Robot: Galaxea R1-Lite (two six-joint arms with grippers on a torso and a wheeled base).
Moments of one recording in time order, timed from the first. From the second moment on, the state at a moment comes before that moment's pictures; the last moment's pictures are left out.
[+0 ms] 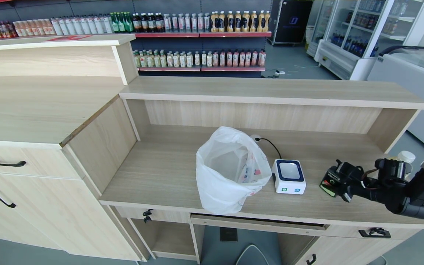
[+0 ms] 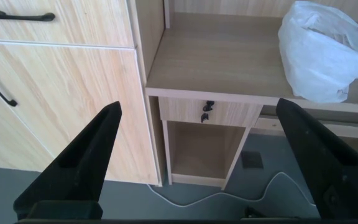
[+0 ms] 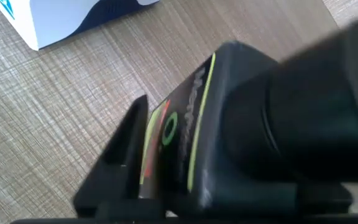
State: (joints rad) left arm 0.00 0.00 0.00 0.00 0.00 0.00; right arm -0.30 2.45 -1.01 -0.94 0.68 -1.02
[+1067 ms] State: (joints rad) left arm 0.00 0.00 0.00 0.00 0.00 0.00; right arm -0.50 1.80 -0.62 -0.96 0.72 -1.31
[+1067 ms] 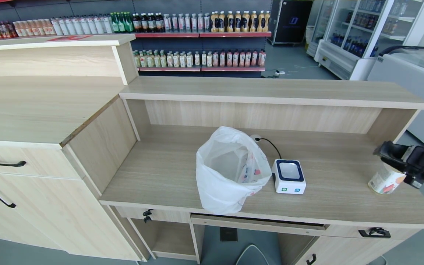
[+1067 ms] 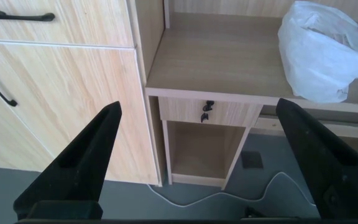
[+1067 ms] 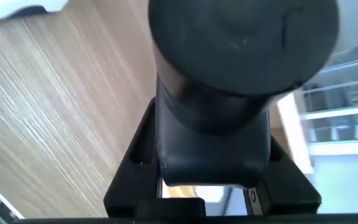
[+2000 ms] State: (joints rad) left arm 0.00 0.00 0.00 0.00 0.00 0.00; right arm 0.03 1.29 -0.49 -0.91 0.97 -2.33
